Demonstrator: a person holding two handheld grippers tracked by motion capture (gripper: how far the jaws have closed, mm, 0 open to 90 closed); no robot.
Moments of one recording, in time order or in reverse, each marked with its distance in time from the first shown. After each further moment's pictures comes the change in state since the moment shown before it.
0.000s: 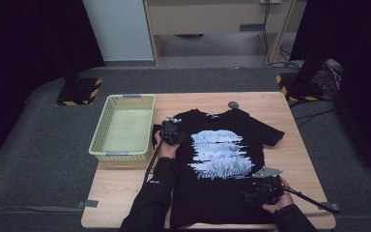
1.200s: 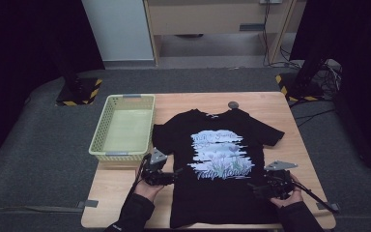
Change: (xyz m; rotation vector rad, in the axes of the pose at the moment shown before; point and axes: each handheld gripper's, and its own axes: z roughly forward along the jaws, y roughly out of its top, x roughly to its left) left arm -0.014 -0.102 -0.142 -0.118 -0.284 0.129; right arm -0.025 0.008 -0.026 -0.066 -0.009 0.101
